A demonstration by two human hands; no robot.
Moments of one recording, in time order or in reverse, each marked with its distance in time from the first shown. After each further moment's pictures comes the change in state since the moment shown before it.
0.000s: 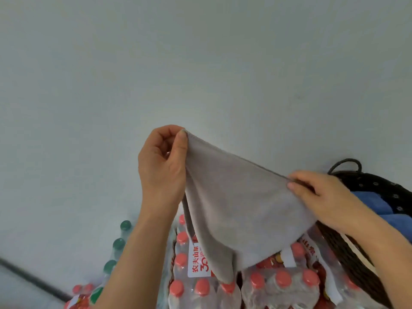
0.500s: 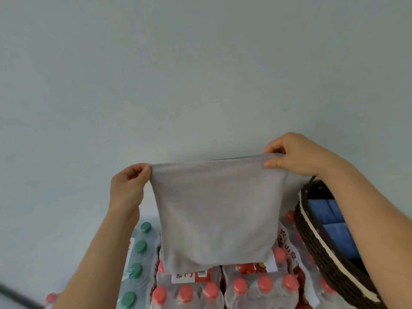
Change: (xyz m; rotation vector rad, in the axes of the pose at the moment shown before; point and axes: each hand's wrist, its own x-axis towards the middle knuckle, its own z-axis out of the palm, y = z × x) left_hand 0.025 -0.085 -0.044 0.011 0.049 -0.439; right_hand 0.090 -0.016 -0.048 -0.258 -0.132 -0.032
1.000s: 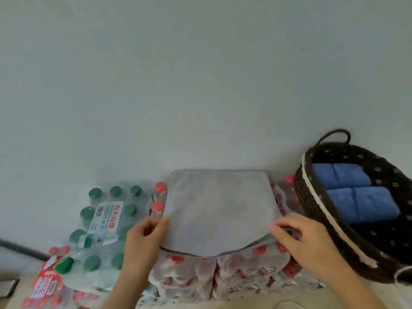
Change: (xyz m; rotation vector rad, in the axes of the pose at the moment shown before) left_hand -0.114 -0.126 -0.024 0.252 -0.132 -0.290; right_hand -0.150 0.045 0.158 0.347 0.051 0.253
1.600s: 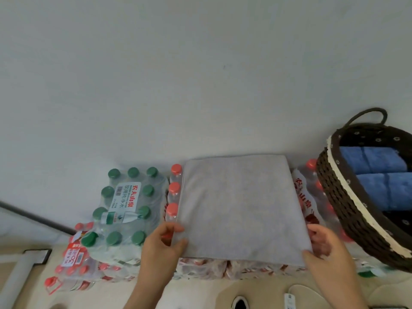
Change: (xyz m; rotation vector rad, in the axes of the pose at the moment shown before) left_hand -0.035 -0.040 -0.011 0.155 -0.022 -0.133; right_hand -0.041 0.041 0.058 0.302 0.258 0.527
